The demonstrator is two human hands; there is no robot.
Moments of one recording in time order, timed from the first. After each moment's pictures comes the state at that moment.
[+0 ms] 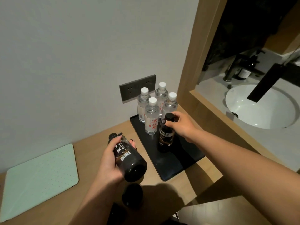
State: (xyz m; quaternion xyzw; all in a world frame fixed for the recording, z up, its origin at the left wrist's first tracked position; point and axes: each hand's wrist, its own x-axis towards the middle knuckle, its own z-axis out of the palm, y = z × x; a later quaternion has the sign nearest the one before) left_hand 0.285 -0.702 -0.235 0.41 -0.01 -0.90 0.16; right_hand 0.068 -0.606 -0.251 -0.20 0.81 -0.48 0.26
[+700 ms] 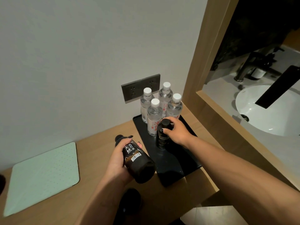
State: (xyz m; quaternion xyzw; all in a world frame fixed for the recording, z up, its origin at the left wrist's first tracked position) left_hand 0.253 -0.693 -0.240 0.48 -0.06 -0.86 0.17; right_hand 0.053 -0.625 -0.299 -0.30 0.80 -0.44 0.28
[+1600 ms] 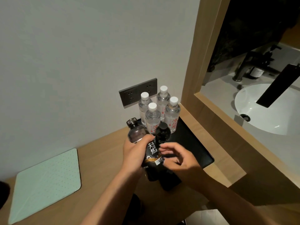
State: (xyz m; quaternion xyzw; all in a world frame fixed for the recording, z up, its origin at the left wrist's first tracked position) left_hand 0.209 -0.673 -0.232 0.47 -0.47 -0.71 0.24; right_hand 0.131 -0.538 -0.260 -0.35 0.68 -0.55 0.34
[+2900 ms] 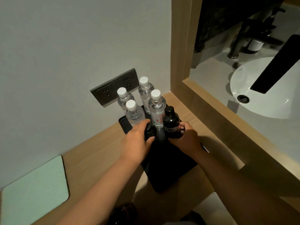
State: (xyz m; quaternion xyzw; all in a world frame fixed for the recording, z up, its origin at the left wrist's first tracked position) left_hand 0.140 -0.691 -0.280 0.29 -0.92 -0.24 0.06; right_hand 0.011 -0.558 -0.366 -0.19 0.82 -0.49 0.19
